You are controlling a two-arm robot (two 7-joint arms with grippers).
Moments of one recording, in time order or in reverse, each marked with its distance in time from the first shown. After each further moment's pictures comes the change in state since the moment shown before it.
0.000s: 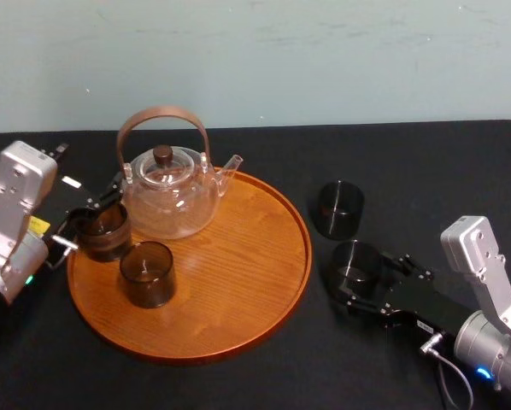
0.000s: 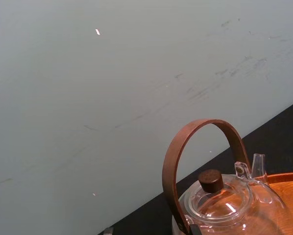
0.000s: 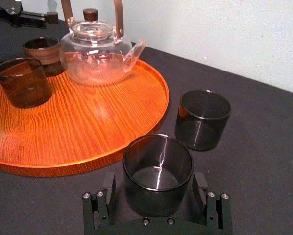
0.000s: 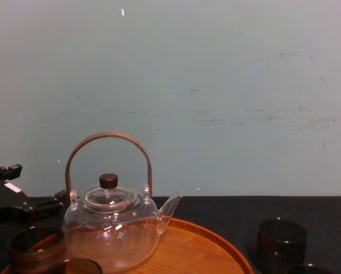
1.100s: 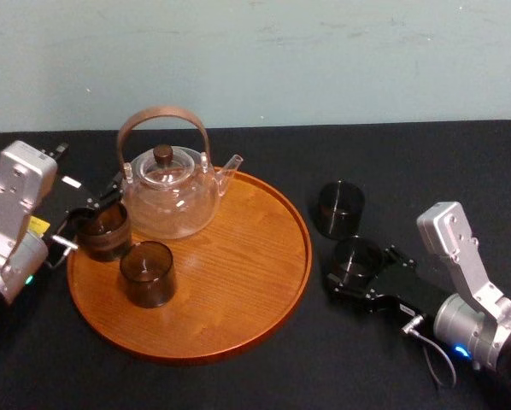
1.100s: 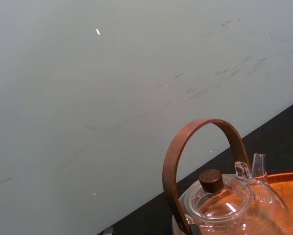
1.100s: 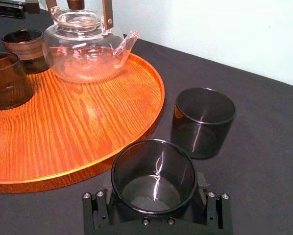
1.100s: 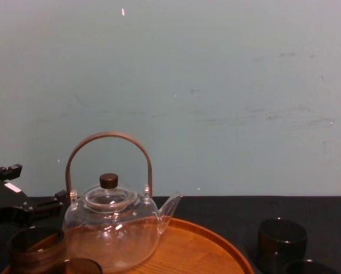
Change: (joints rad) left arm 0.000 0.000 0.000 0.000 0.000 0.000 0.000; right arm 0.117 -0.090 -0.011 0.146 -0.058 0.016 0.051
